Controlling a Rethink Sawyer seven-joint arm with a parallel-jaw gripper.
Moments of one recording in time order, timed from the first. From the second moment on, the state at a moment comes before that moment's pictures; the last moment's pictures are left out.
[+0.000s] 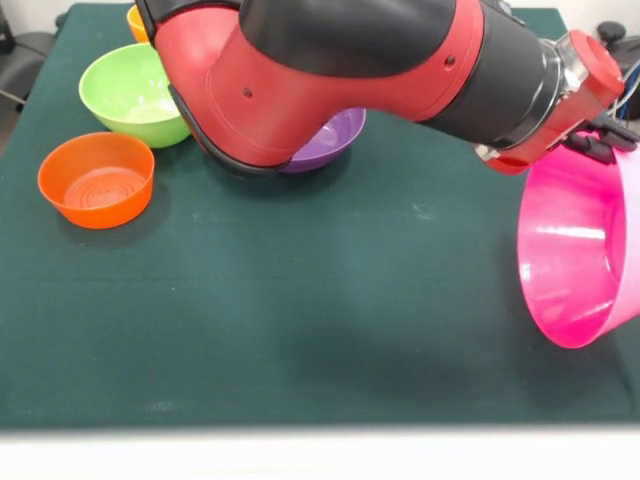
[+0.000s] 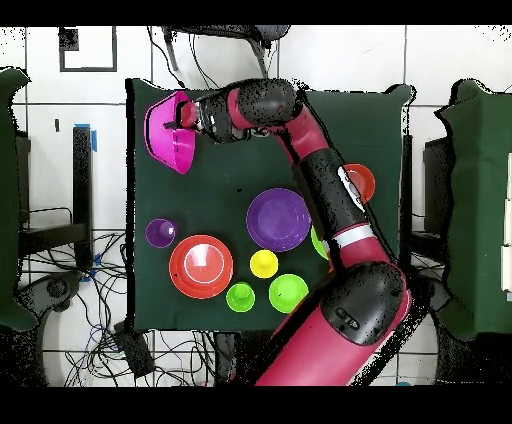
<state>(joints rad) -0.67 -0.02 1.07 1.10 -0.12 1.14 1.60</state>
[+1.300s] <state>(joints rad) -0.67 0.07 1.14 1.03 -0.11 1.14 1.53</state>
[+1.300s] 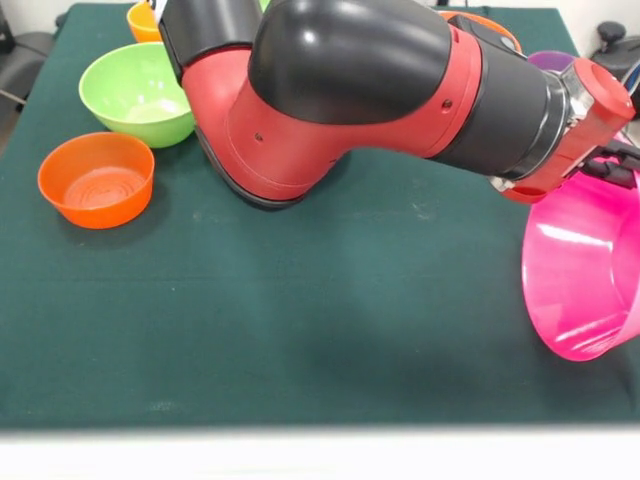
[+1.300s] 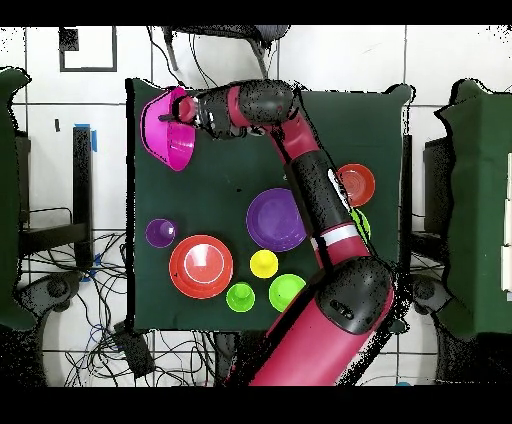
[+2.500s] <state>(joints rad) -0.66 0.08 1.13 0.83 -0.12 1.37 1.47</state>
